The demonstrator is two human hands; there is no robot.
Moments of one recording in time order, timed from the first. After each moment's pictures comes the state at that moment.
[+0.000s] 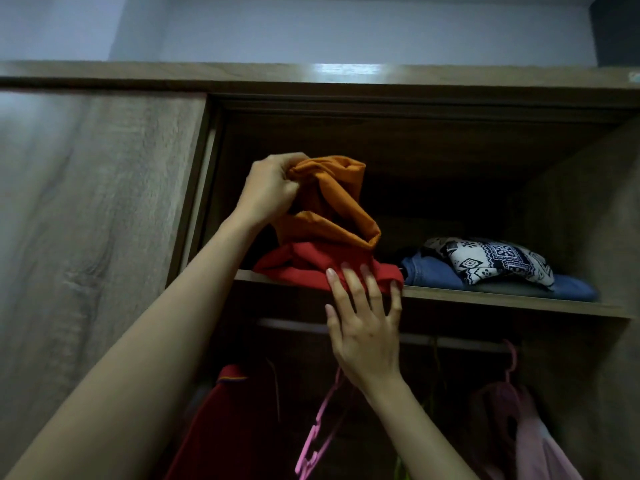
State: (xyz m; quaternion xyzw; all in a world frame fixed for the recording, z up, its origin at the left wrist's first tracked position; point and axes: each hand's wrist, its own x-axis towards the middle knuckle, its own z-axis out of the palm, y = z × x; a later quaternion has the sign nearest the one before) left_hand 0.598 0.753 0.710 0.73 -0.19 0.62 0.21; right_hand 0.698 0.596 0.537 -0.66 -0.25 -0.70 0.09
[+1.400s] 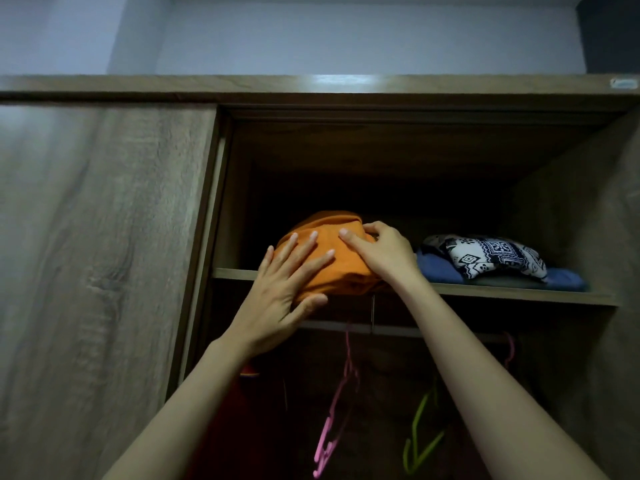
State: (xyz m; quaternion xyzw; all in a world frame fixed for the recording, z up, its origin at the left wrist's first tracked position) left_hand 0.614 0.773 0.569 0.78 -0.27 0.56 0.07; right_hand 0.653 0.577 0.645 -0.78 -0.28 -0.38 0.41
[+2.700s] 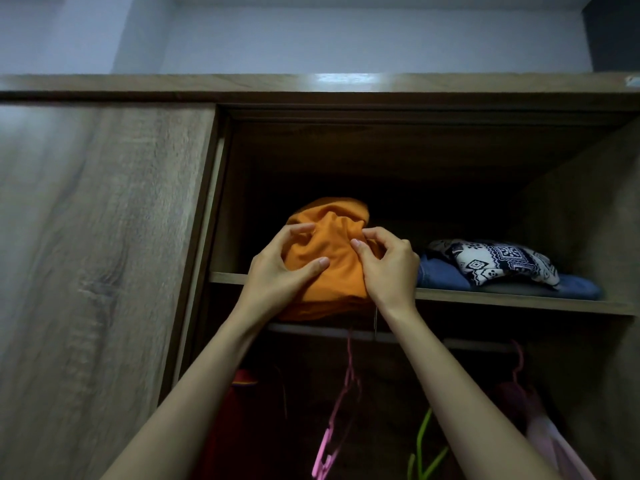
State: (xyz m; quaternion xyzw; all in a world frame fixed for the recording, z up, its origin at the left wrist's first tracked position) left_hand 0.600 0.751 0.605 0.74 -0.19 0.54 0.35; right_hand 0.671 0.594 0.622 -0.63 -0.30 -0.52 0.49
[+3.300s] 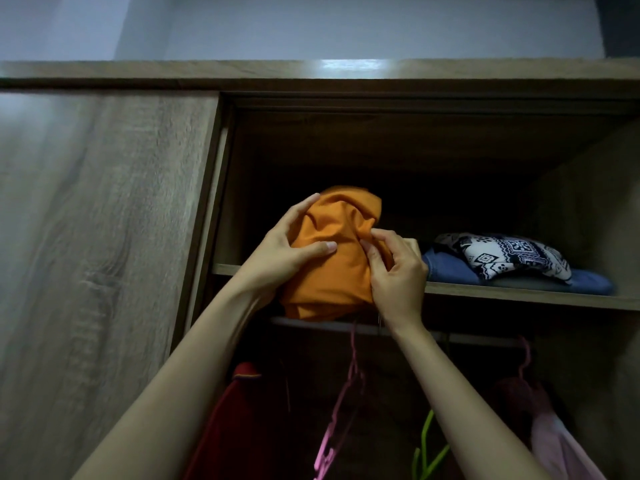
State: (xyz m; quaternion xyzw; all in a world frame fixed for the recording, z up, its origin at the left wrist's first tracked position) left_hand 0.589 0.752 0.625 0.73 -0.25 0.40 0.50; right_hand 0.671 0.594 0.601 -0.51 -0.37 -0.65 0.43
